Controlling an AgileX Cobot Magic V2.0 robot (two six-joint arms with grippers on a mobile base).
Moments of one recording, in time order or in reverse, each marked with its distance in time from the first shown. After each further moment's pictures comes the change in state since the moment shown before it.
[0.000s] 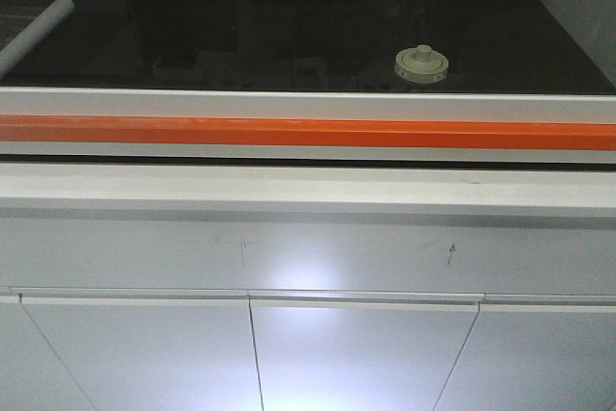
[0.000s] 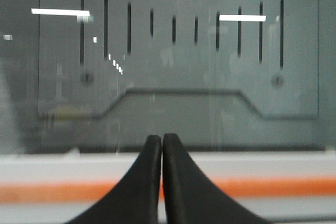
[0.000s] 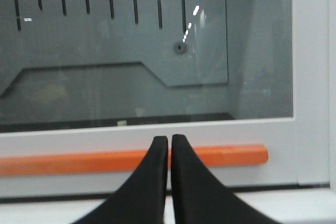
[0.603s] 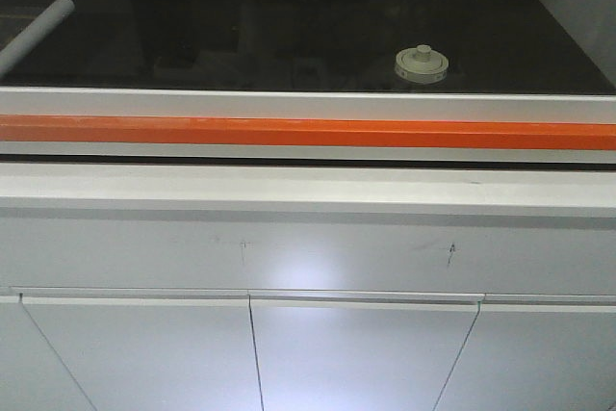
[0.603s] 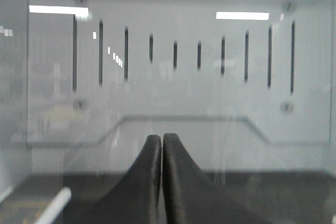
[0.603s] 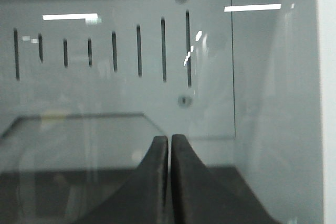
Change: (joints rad) left arm 0.000 0.721 -0.628 0.000 0.005 -0.002; right arm 0.000 0.681 -0.533 -0.019 -0.145 0.000
